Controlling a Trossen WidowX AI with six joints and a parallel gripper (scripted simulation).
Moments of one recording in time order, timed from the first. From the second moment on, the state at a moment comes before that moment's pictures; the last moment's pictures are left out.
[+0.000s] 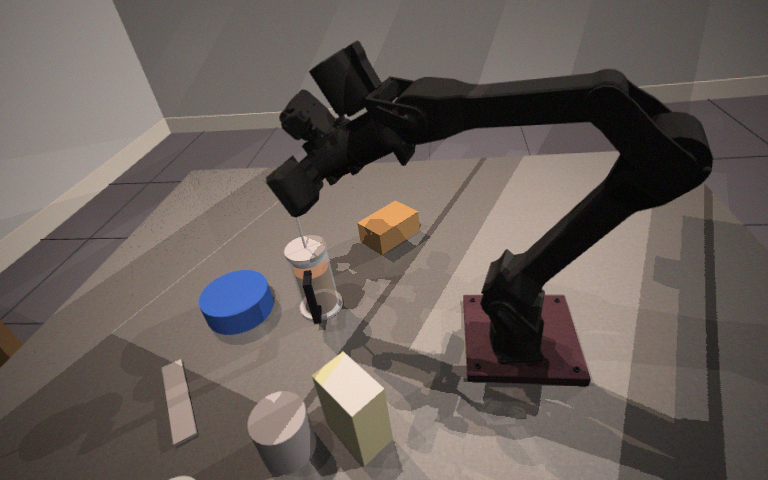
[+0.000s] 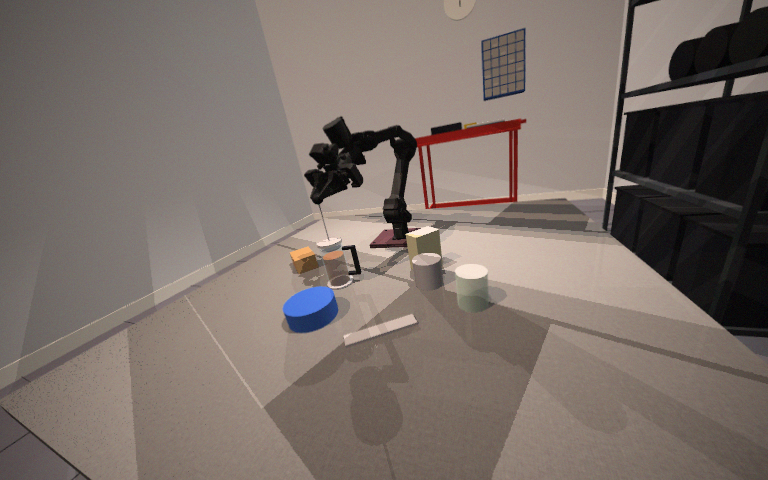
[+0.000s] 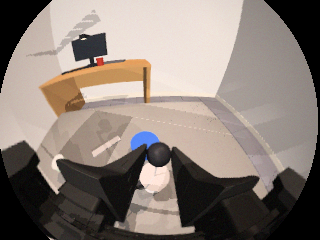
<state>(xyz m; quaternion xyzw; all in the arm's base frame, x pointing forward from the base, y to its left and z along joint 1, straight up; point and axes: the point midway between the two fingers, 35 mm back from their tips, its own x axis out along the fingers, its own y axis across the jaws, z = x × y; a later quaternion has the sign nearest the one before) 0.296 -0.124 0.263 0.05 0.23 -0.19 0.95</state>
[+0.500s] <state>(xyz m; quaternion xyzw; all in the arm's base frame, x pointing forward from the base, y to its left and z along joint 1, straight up) 0.301 -0.126 0.250 0.04 0.21 -0.19 0.96</state>
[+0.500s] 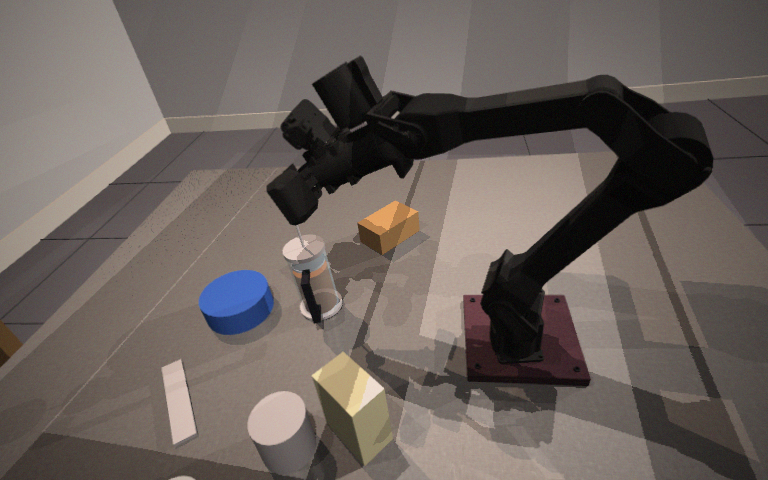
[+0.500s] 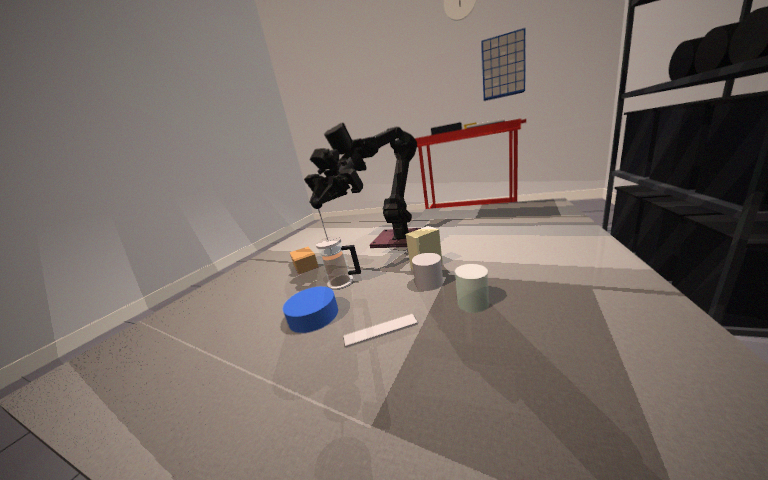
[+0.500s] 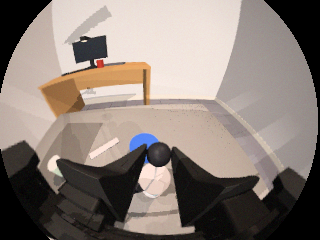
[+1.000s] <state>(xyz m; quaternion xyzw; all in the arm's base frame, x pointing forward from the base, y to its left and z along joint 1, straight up) 0.306 -0.128 0.231 0.04 0.21 -0.19 0.96</state>
